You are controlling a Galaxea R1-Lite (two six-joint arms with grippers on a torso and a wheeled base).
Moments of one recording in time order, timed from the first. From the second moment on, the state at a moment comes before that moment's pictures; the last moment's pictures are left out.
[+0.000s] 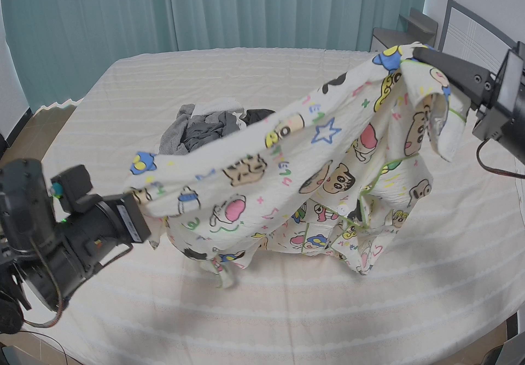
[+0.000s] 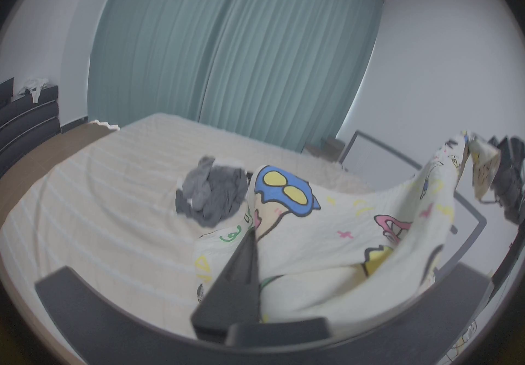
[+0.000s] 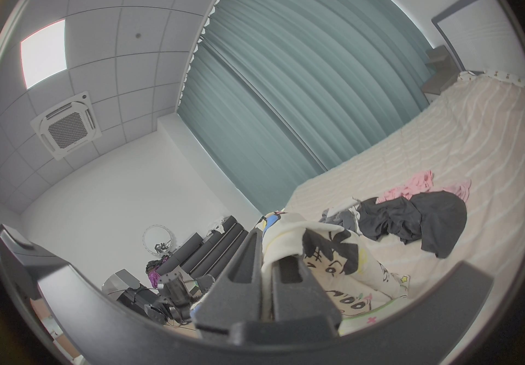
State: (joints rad) left arm -0.67 1.33 -0.48 -0.67 0.41 -0.38; right arm 0.74 1.25 -0.87 -0.58 0.02 0.55
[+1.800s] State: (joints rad) left arm -0.54 1.14 -0.52 -0.66 0.45 -0.24; right arm 0.73 1.13 -0.81 -0.58 0.06 0.52
